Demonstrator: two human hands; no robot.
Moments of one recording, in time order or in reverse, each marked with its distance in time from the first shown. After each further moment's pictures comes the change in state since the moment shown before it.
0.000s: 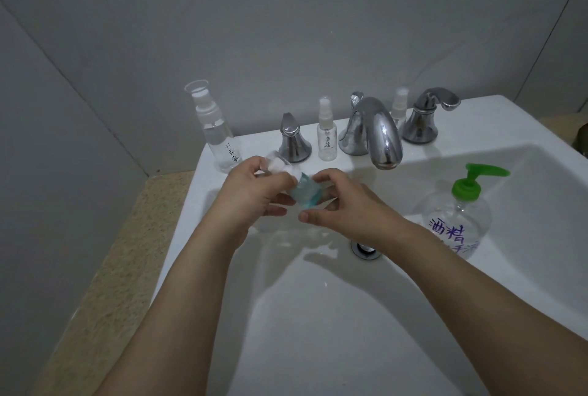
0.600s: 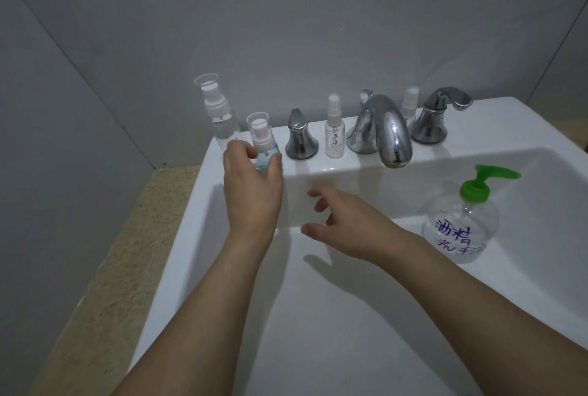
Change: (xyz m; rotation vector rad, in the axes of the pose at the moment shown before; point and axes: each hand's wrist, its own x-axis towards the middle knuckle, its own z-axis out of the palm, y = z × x) left_hand 0.018 -0.030 0.013 0.422 0.650 0.415; right_hand -0.006 -0.001 0.015 -0.301 -0.070 -0.028
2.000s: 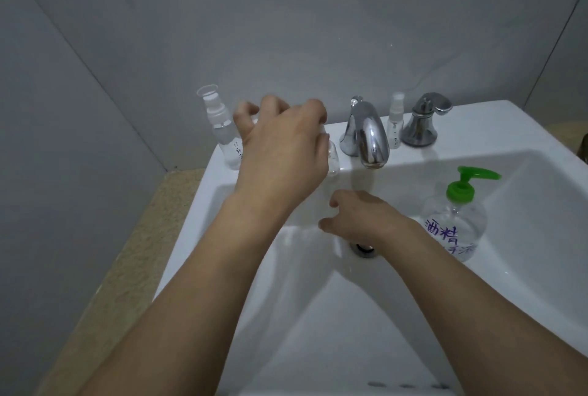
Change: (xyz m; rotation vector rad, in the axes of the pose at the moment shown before) left_hand -0.006 0.105 -0.026 0.571 -0.136 0.653; right_hand -0.008 -0.002 -0.032 -0.217 -0.145 0.225
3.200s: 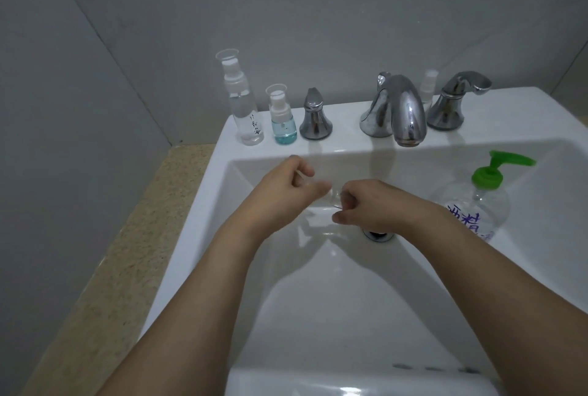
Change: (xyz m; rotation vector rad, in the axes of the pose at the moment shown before) left_hand -0.070 -0.057 0.052 -0.821 -0.601 -0.510; right_hand 0.015 0.009 0.013 -0.012 -0.044 -0.144
